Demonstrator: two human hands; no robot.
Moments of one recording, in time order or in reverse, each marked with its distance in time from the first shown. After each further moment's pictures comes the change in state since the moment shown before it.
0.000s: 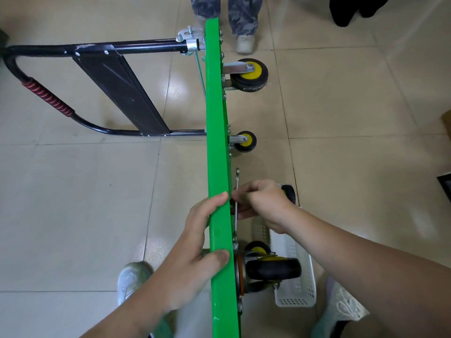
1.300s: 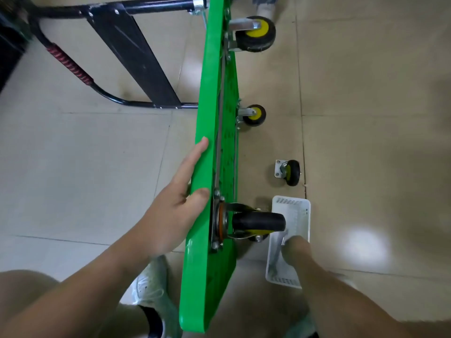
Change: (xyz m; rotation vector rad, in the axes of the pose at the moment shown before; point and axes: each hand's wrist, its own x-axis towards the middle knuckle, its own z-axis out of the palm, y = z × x) left_hand -0.020 0.003 0.029 0.162 0.223 -0.018; right_hand 0.011 0.264 -0.092 -0.943 0.208 0.429
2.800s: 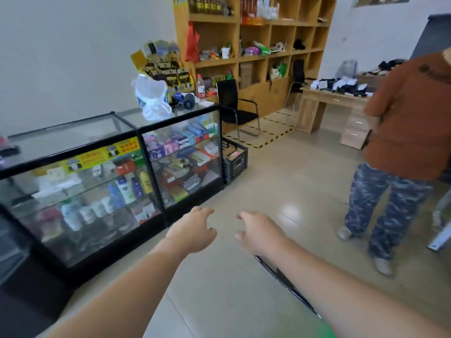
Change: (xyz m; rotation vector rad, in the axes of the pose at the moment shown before) left_hand -0.262 0.469 -0.502 0.622 0.579 -0.517; right_hand -0.812 -0.535 -0.363 -0.610 0.304 -1.323
